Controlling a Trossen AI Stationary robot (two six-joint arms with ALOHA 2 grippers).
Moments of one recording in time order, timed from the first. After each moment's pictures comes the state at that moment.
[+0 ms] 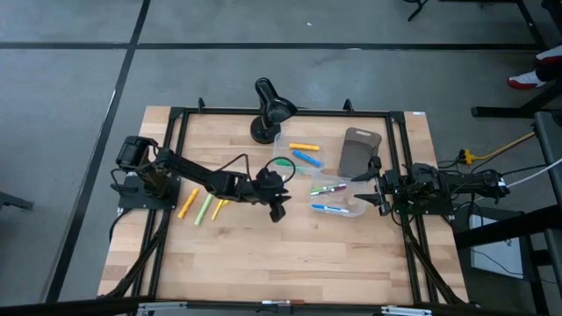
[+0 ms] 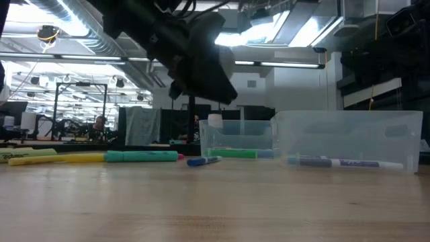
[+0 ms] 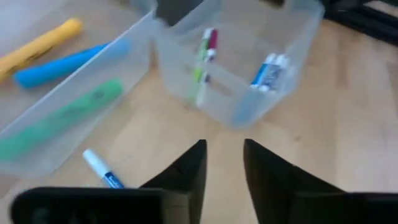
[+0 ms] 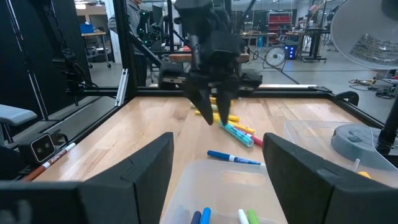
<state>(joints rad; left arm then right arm) -0.14 1.70 0.95 0.12 -0.31 -0.49 0.09 0.02 0.01 0.02 -0.02 0.02</state>
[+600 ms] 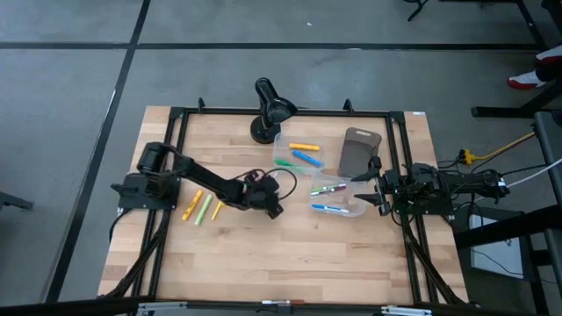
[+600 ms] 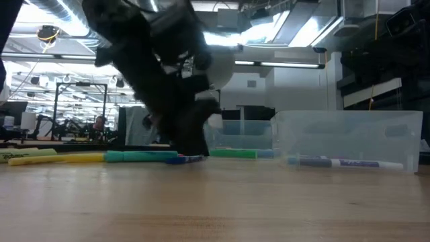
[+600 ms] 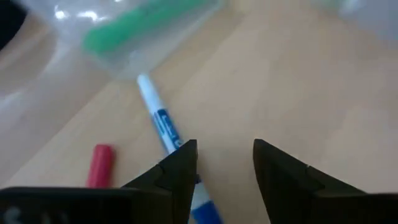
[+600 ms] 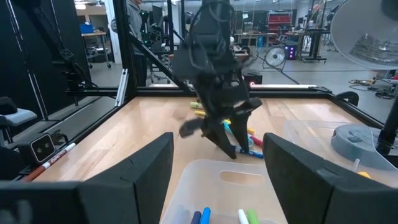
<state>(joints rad) -0.15 1.89 0.95 -0.05 -0.57 -0.65 0.09 0.02 0.01 0.02 -0.02 0.02</state>
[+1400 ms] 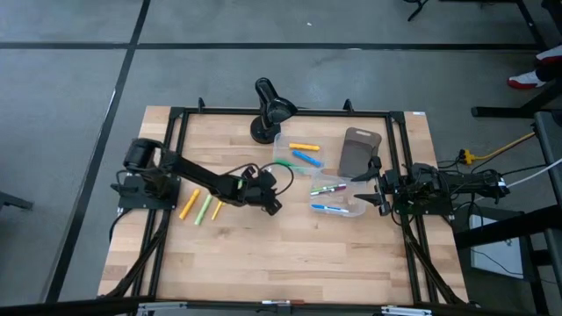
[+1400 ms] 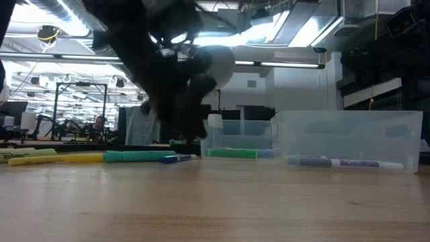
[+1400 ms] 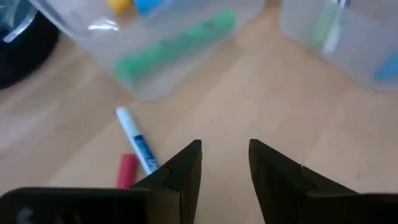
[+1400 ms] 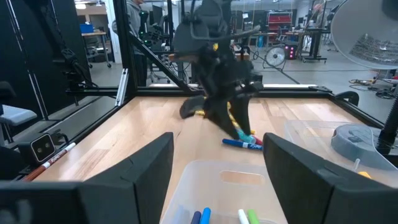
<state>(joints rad) -0.15 1.78 0.95 -0.13 -0.57 -0.67 0.09 0.02 0.01 0.02 -0.02 0.02</state>
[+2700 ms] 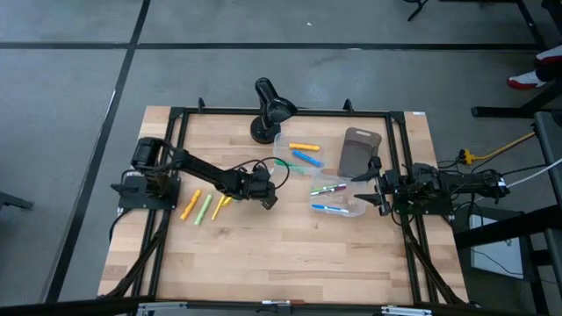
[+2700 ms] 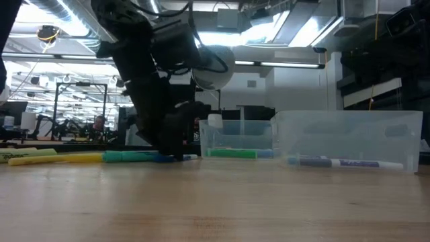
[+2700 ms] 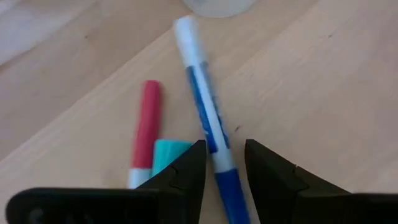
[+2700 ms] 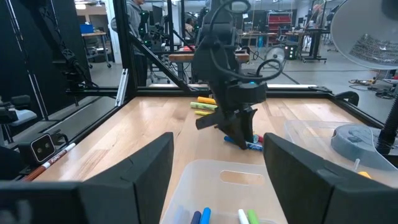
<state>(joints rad) -0.07 1.82 0.95 -0.31 -0.44 -0.88 0.09 0.02 0.01 0.02 -0.02 0.02</state>
